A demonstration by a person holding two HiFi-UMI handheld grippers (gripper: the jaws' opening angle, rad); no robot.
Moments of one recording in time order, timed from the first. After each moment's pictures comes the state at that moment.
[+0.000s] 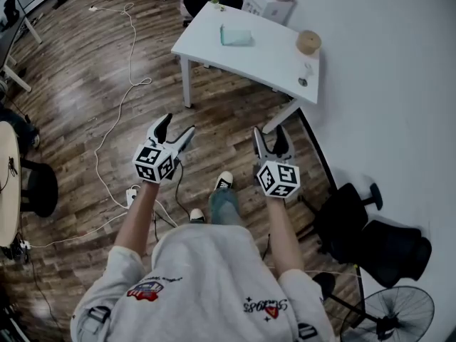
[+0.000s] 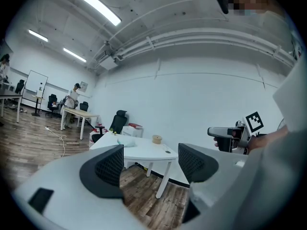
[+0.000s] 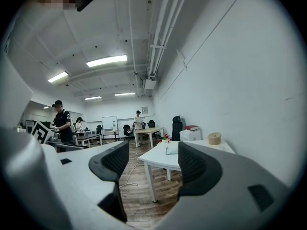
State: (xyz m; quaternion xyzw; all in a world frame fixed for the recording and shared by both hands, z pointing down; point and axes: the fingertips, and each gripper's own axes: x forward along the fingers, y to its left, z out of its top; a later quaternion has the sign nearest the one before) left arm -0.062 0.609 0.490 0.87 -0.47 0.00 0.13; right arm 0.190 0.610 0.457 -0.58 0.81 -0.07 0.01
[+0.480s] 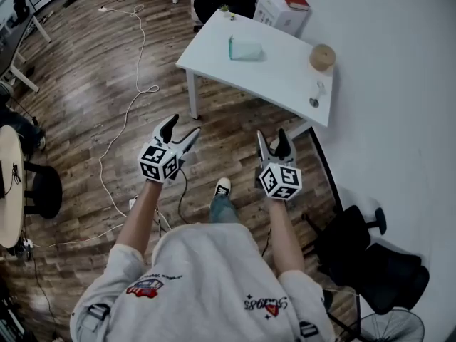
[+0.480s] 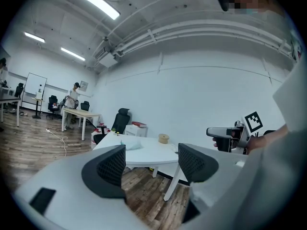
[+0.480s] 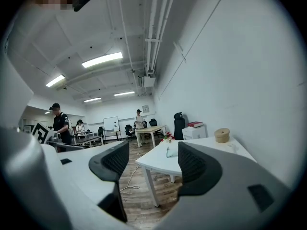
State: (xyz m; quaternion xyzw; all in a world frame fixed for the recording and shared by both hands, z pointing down) left arm -0.051 0.479 0.503 0.87 -0.48 0.02 0.12; right arm 0.197 0.472 0.483 -0.56 0.82 -0.10 0.01
